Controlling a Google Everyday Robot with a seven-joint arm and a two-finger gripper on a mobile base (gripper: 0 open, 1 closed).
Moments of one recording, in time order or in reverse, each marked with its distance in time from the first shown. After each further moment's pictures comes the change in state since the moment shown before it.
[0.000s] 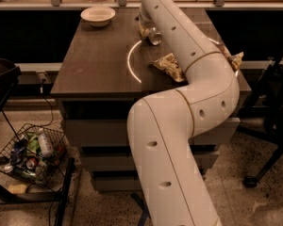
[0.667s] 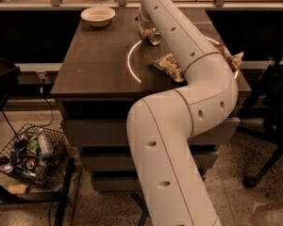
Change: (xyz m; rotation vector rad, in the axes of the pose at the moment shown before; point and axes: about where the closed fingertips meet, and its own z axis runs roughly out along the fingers) arm 0.000 0.001 0.001 -0.001 0.003 -0.001
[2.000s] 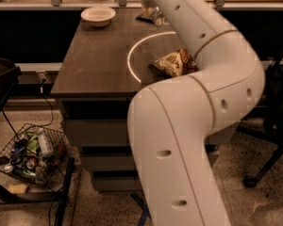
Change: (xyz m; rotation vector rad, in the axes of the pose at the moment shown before) arm -0.035 -0.022 -0.085 0.116 -0.116 0.004
